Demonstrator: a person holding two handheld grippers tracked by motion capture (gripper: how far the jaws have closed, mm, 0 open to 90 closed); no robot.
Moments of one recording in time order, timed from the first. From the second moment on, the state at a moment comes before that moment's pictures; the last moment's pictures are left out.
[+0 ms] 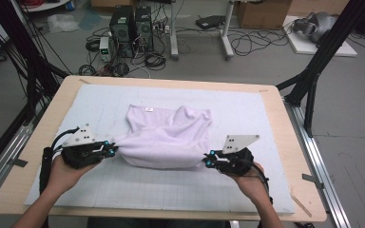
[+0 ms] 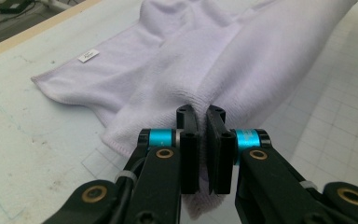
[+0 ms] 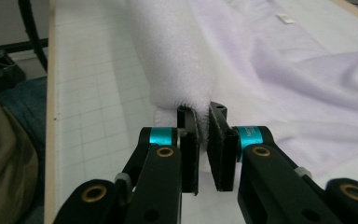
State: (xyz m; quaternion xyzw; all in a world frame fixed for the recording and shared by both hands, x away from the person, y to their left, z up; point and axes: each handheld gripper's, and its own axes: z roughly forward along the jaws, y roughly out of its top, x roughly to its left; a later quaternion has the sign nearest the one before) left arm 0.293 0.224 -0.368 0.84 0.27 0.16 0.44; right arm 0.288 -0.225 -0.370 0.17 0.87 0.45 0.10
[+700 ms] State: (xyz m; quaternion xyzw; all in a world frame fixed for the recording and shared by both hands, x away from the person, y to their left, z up) left arm 0.369 0.209 -0.397 0.82 0.36 0.15 0.42; right arm 0.367 -0.234 -0.405 0.27 0.86 0.41 0.11
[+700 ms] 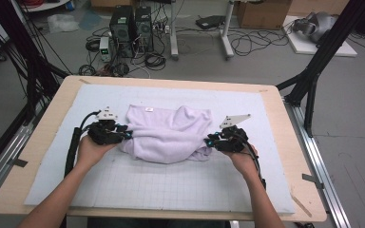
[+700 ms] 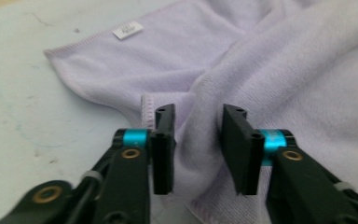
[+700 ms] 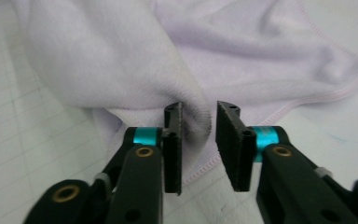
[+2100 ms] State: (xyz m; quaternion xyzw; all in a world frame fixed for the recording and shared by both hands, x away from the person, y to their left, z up) left arm 0.300 0.195 -0.367 0.84 0.24 0.17 0.45; right arm 0.306 -0.183 -0.382 0.17 0.86 0.47 0.11
